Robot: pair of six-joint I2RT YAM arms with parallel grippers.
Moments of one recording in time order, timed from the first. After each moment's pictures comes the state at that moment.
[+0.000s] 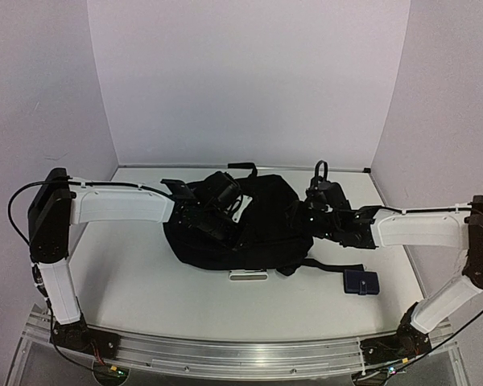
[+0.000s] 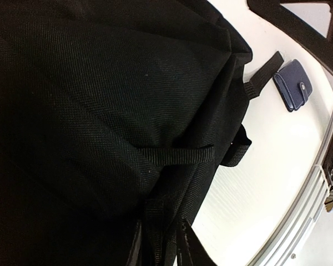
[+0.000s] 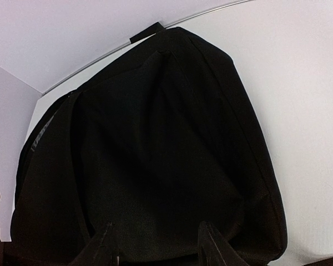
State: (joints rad) left arm -0.98 1.87 1.42 -0.45 0.14 -0.36; right arm 0.80 1.51 0.90 0.00 0.33 0.83
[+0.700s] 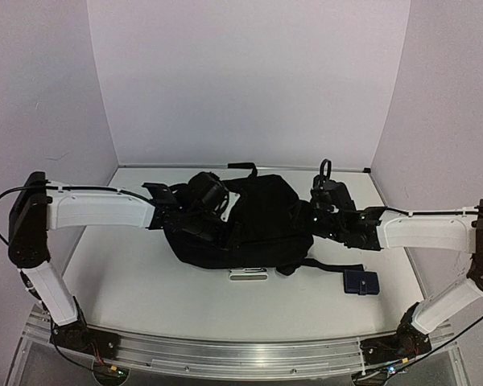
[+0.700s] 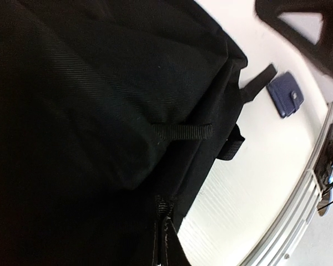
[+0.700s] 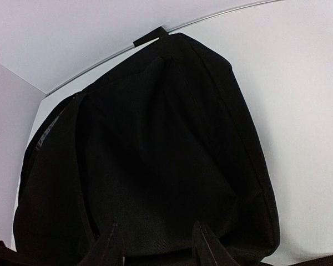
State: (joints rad) left arm -0.98 1.75 1.29 -0.38 0.11 -0.41; right arm 0.80 1.46 0.88 -0.01 0.33 0.81
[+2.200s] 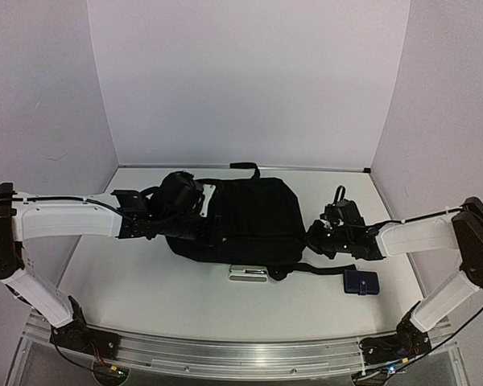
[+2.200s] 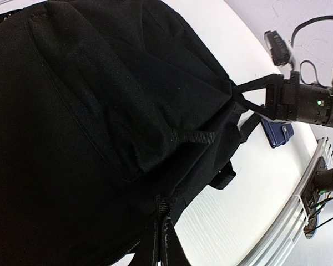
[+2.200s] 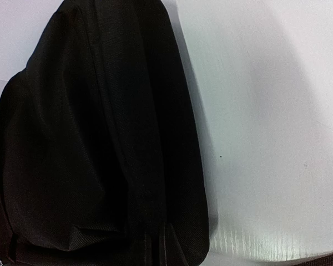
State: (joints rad) left arm -0.98 1.51 1.08 -0.26 -0.01 -0.52; right arm 0.61 1.53 0.67 0.15 0.03 0.97
